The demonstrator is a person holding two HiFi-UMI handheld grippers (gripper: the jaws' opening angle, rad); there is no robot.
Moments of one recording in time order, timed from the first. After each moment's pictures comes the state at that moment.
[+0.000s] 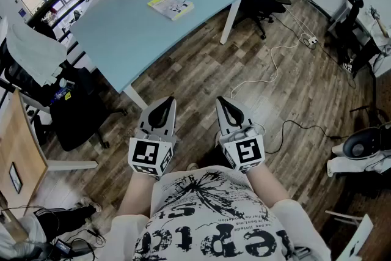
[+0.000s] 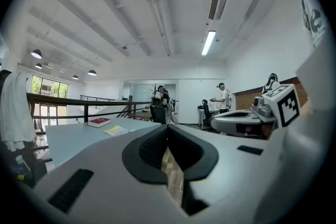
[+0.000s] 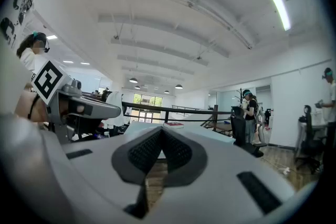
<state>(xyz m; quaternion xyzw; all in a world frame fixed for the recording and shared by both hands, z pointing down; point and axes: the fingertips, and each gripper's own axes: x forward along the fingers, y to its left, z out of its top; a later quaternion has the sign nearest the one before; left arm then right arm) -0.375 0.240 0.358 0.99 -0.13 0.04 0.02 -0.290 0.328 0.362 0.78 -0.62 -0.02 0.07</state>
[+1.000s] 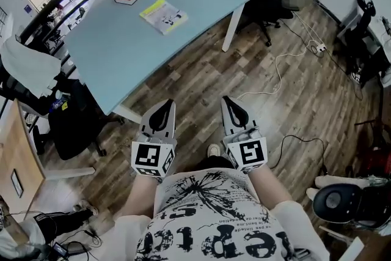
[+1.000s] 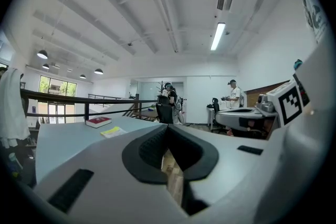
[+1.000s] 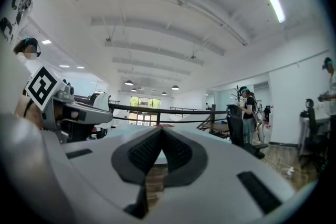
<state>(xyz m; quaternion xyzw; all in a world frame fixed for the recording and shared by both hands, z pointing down) -0.224 0.187 0.372 0.98 -0.18 0.04 0.03 -0.119 0.282 0.366 0.79 -0.62 -0.02 0.05</state>
